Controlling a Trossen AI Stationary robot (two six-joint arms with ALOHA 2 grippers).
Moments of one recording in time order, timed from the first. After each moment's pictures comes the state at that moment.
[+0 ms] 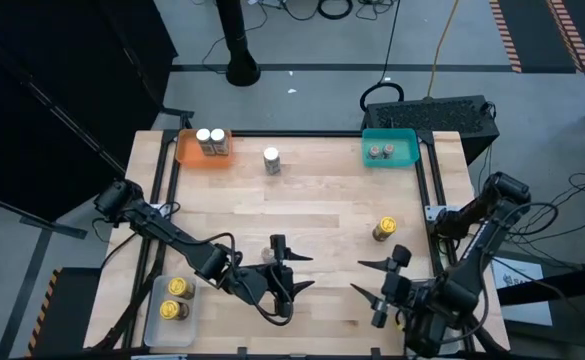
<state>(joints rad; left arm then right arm) -0.53 1.75 1.35 0.00 -0.65 0.06 0.96 1.55 1.27 -0.85 1.16 1.01</state>
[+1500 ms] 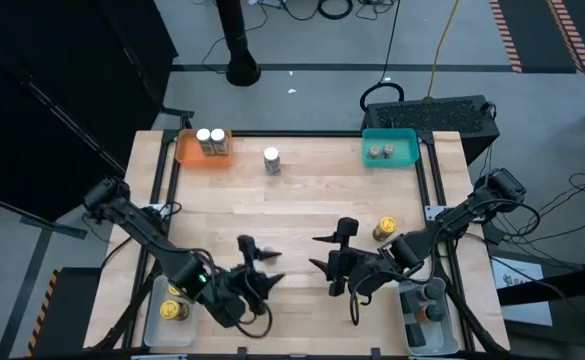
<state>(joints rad) -0.66 1.65 1.34 -0.43 -0.92 -0.09 0.54 1.54 1.08 -0.16 0.79 0.09</state>
